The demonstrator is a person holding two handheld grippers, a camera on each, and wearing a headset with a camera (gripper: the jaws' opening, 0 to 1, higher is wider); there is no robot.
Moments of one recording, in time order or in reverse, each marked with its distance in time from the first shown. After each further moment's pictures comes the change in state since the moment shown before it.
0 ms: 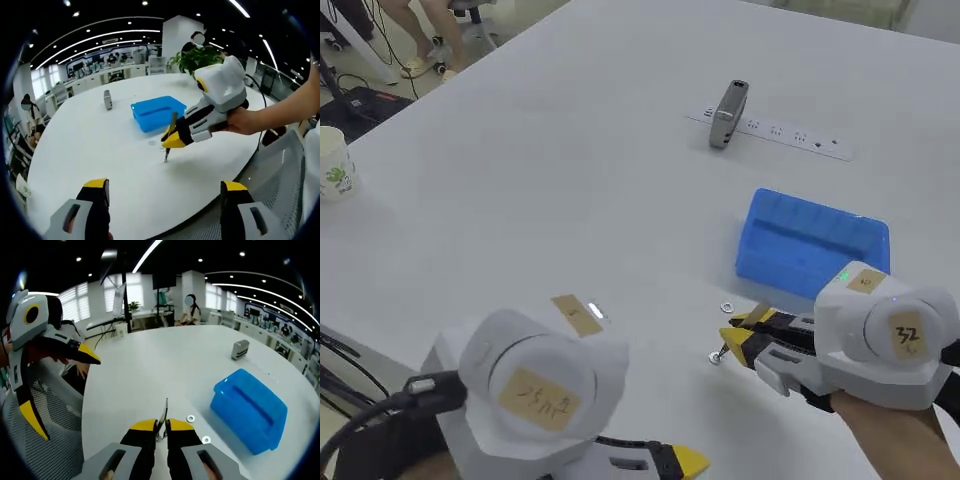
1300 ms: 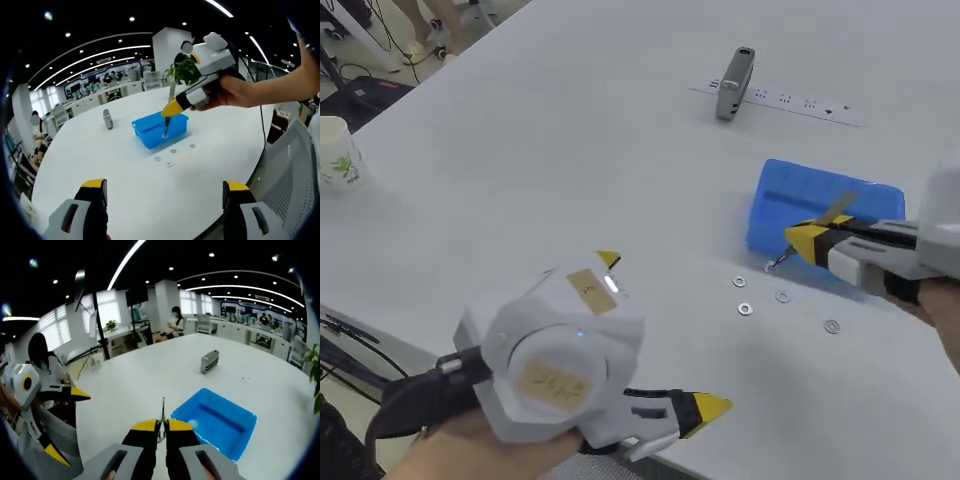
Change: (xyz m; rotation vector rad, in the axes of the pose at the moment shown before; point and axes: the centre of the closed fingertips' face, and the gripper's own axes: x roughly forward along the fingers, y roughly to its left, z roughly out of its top) left arm 0.011 0.006 0.014 0.083 -0.108 0.018; right arm -0.048 -0.065 0.059 0.168 -0.115 -0.135
